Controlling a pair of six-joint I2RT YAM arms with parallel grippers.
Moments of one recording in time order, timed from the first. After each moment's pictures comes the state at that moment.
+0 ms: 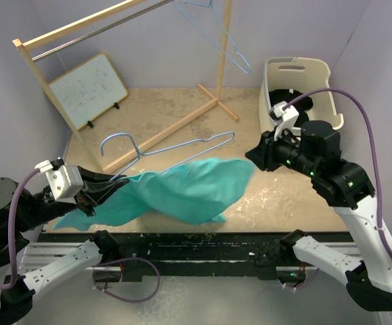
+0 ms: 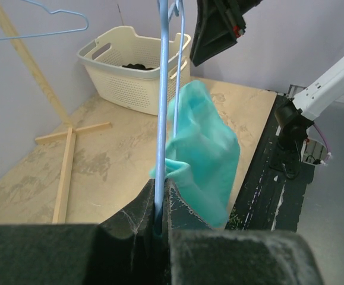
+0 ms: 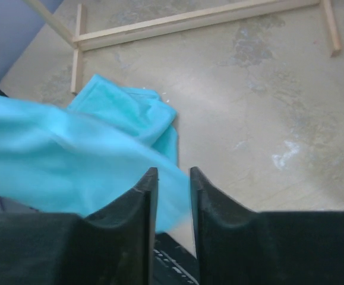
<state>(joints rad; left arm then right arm) -0.78 0.59 1.45 -0.86 0.29 0.11 0.52 0.94 1.38 -0.88 -0.16 0.17</state>
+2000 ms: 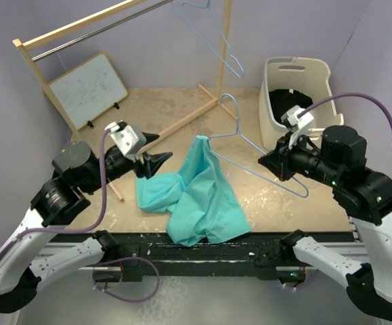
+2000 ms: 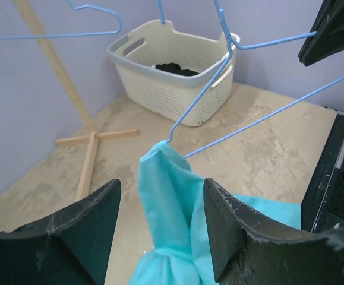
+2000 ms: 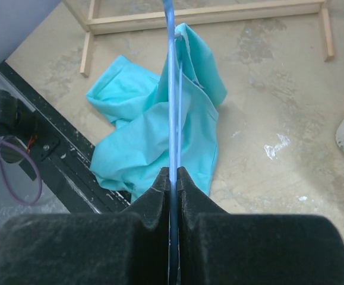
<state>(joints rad) -0.77 0.85 1.25 -0.41 0.17 0.13 0.50 0.89 1.54 -1.07 -0.24 0.06</state>
